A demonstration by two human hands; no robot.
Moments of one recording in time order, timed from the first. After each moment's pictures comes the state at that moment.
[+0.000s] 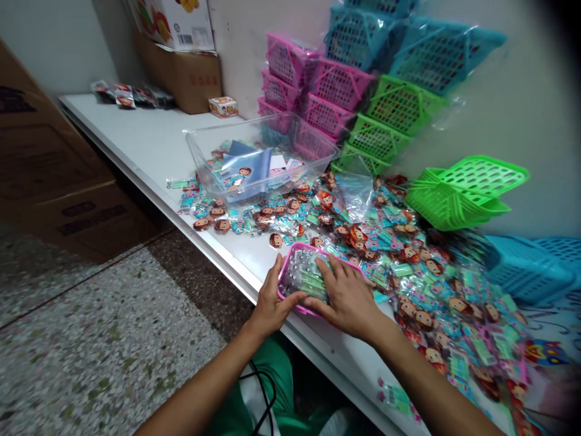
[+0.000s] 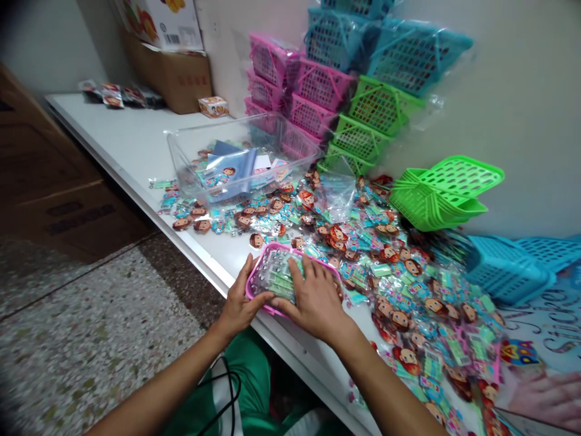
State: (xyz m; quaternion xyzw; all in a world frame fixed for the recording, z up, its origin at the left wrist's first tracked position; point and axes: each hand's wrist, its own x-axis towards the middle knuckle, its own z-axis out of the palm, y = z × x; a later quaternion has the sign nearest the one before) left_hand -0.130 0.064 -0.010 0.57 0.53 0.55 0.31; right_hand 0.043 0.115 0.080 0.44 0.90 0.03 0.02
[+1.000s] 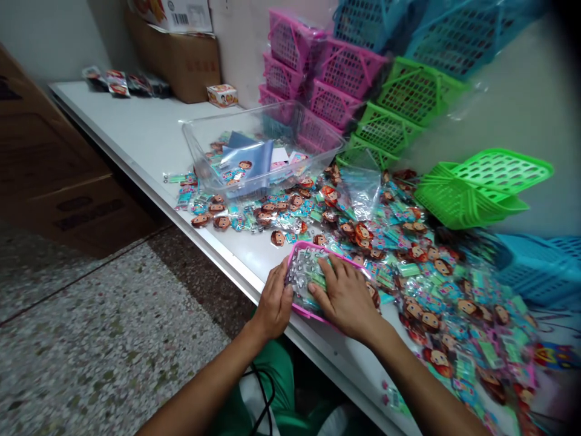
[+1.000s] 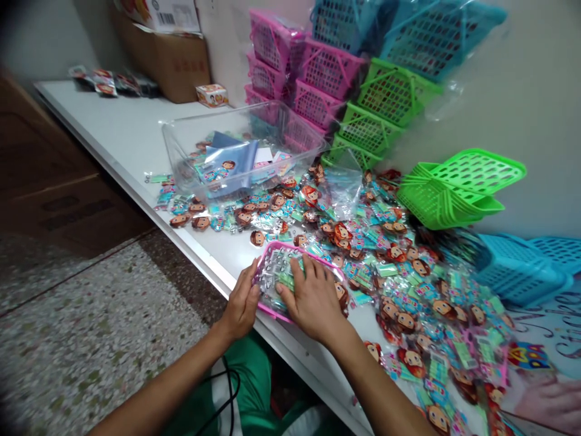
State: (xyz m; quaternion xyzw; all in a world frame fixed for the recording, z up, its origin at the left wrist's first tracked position) left_hand -0.132 0.062 -0.016 0.63 0.52 0.53 0.22; right_hand 0.028 0.119 0.069 0.48 0.88 0.01 0.00
